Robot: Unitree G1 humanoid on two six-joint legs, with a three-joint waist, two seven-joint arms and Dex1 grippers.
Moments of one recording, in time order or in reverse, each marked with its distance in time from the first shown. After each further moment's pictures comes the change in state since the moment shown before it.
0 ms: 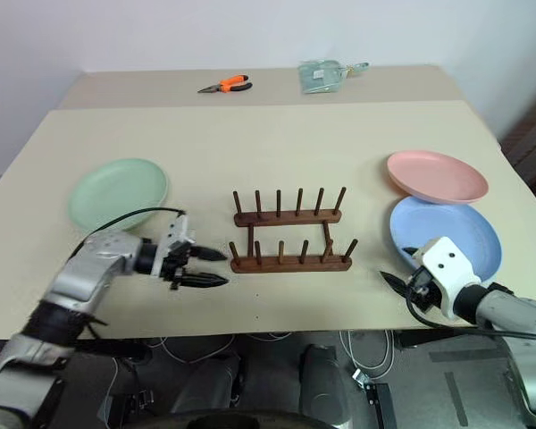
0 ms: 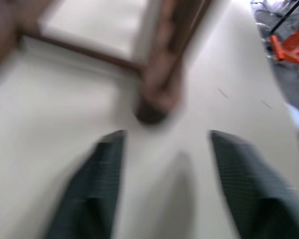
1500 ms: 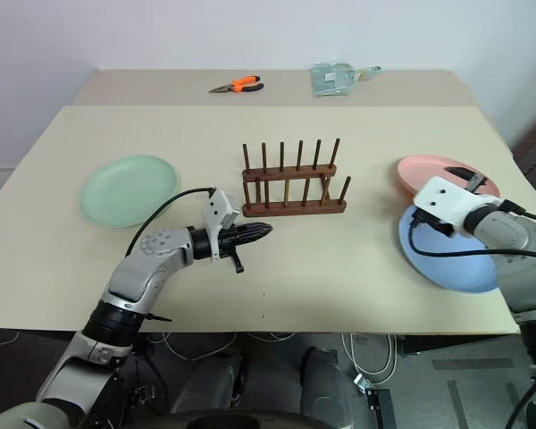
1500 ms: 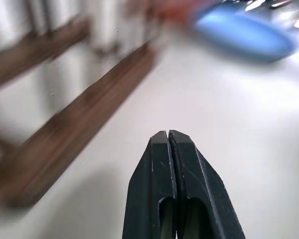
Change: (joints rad) left arm -0.137 -0.400 -0.056 -0.039 0.004 -0.058 0.473; right arm -0.613 -0.188 0.359 0.708 -0.598 -0.353 -0.314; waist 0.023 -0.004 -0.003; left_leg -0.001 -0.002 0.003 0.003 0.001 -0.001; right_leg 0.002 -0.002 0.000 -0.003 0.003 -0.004
